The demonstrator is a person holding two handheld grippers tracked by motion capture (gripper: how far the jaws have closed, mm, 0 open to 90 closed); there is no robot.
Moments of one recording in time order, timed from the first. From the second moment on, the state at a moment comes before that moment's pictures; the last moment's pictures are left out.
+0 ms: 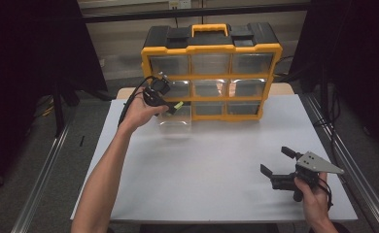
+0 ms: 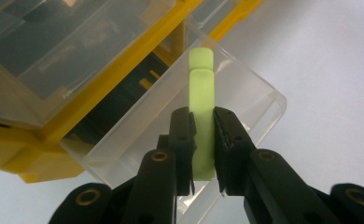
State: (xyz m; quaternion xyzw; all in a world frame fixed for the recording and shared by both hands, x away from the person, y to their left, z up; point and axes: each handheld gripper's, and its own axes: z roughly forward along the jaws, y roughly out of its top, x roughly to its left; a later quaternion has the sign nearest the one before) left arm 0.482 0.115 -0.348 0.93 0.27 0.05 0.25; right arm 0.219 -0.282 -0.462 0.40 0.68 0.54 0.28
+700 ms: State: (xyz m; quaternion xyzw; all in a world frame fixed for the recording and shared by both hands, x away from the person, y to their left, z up) left arm 0.484 0.118 -0.363 0.92 0.28 0.04 0.26; right arm 0.219 -0.282 -0.462 0.40 0.68 0.54 0.28
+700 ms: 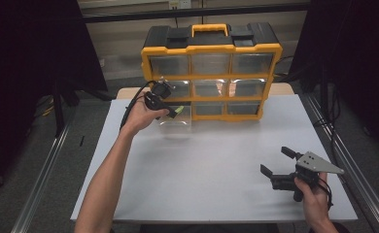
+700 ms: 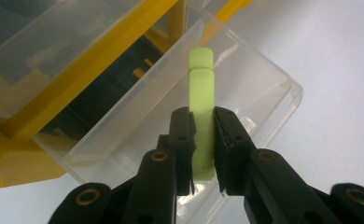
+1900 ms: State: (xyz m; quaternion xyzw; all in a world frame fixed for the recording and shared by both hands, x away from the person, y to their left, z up) left arm 0.473 0.114 -0.364 0.88 0.32 0.10 0.33; right arm 0.220 -0.286 -0.463 0.41 0.68 0.55 0.28
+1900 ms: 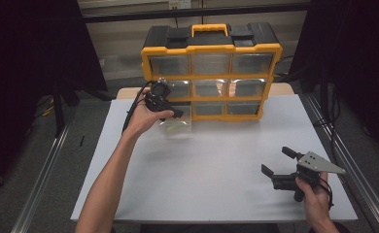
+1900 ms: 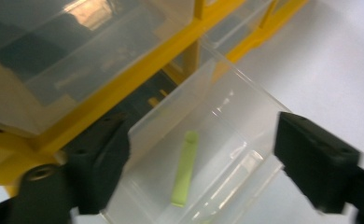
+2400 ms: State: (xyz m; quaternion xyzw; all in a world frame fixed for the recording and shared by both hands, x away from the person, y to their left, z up) left arm 0.458 0.117 -0.366 0.85 0.33 0.13 0.40; right arm 0.223 -0.284 -0.464 0.40 0.68 0.55 0.28
